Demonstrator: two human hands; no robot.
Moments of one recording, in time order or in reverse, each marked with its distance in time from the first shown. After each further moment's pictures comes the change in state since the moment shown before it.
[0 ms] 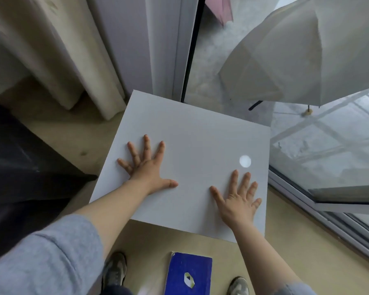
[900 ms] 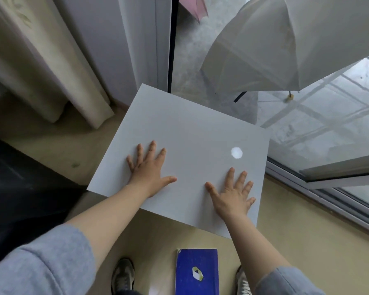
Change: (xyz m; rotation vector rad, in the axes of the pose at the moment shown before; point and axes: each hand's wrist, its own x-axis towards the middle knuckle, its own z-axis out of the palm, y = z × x) left_hand -0.005 0.001 -0.003 0.100 0.104 0.202; right_hand -0.022 -0.018 0.005 0.134 0.008 0.168
